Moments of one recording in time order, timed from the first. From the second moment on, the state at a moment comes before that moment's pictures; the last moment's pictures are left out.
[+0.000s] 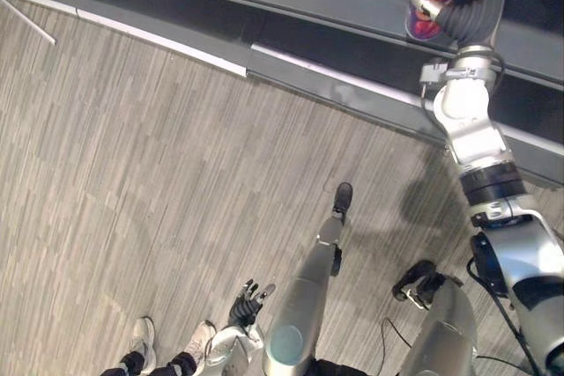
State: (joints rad) left arm 0.10 0.11 -0.13 0.70 -0.55 -0.11 0.03; right arm -1.08 -0.42 0.14 0.57 -0.16 -0.21 -0.56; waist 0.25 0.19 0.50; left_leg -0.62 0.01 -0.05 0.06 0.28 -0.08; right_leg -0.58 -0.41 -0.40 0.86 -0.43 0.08
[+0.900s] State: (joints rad) left arm 0.11 0.11 -0.13 0.68 -0.59 -0.14 -0.01; right arm -1.12 -0.46 0.15 0.58 -0.15 -0.21 -0.60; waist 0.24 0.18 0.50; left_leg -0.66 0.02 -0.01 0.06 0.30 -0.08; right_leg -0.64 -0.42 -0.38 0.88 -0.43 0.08
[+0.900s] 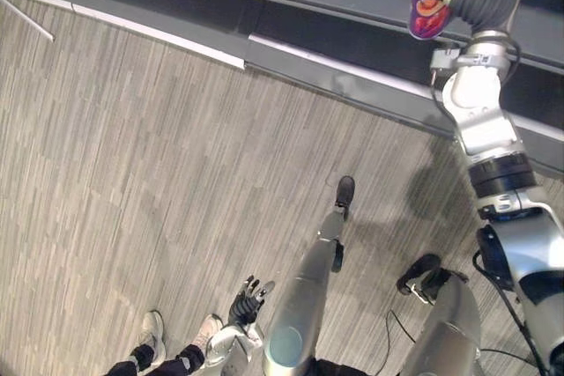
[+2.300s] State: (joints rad) left arm 0.08 0.13 -0.20 0.78 -0.67 -0.24 -0.02; right arm -0.81 -0.31 0.06 0.40 -0.15 -0.29 -0.56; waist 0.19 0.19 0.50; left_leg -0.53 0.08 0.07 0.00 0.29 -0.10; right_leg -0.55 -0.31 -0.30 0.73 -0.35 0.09
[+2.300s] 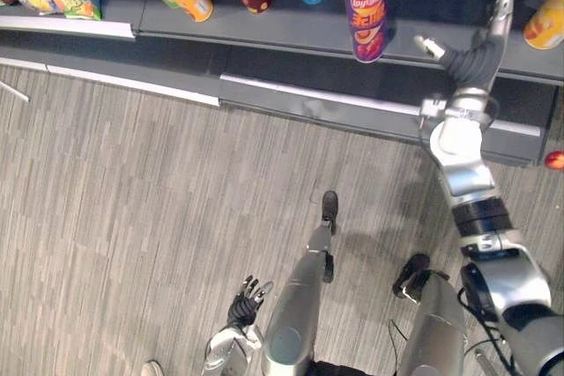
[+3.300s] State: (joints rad) left arm -0.40 0.21 0.01 0.63 -0.51 -0.45 0.74; right arm 0.08 -0.16 0.31 0.38 -0.08 -0.26 -0.36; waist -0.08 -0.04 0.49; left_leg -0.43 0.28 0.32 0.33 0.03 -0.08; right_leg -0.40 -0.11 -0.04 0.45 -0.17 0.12
